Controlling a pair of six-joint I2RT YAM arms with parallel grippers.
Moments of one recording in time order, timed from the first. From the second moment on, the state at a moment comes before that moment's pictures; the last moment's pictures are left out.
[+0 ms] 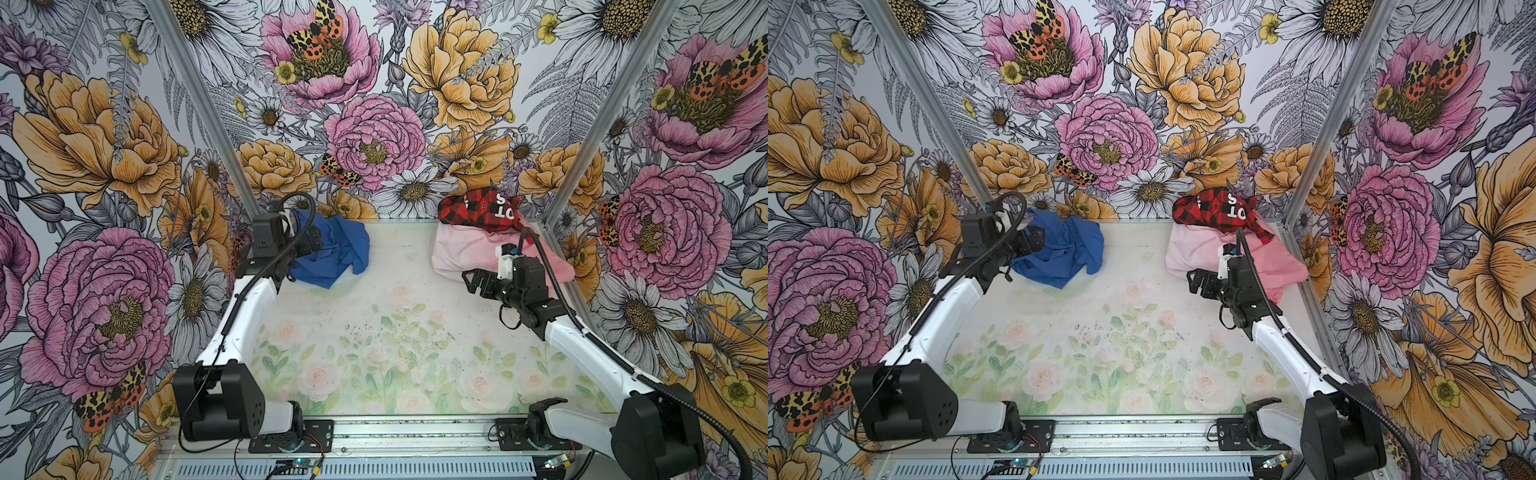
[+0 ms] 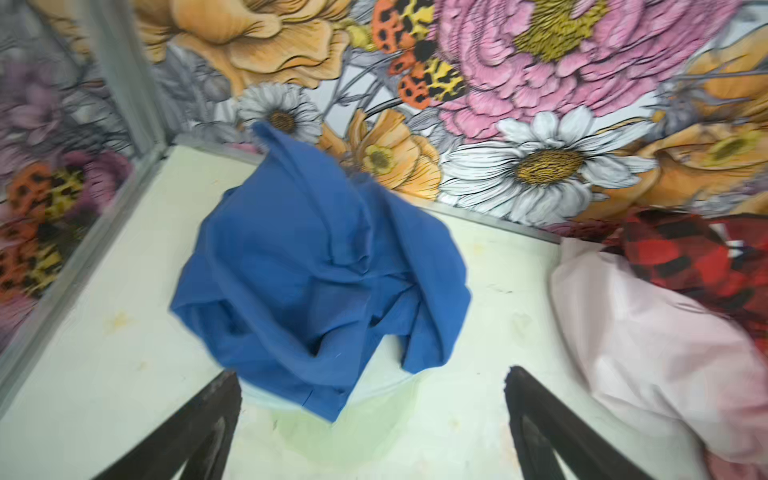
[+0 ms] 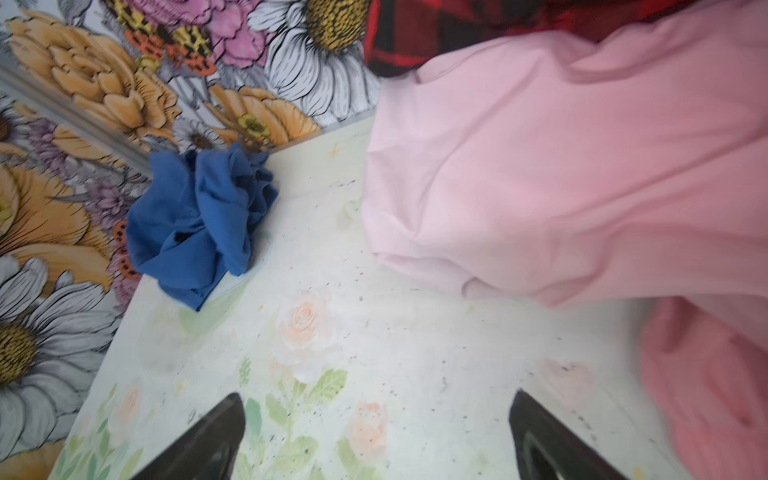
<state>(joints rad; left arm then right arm) 0.02 1.30 1.05 -0.26 0.00 -0.27 0.18 1.14 0.74 -0.16 -0.17 0.41</state>
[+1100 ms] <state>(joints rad) -0.07 1.56 0.34 1.04 -0.31 -0.03 0.00 1.54 0.35 0.88 0.08 -0.02</state>
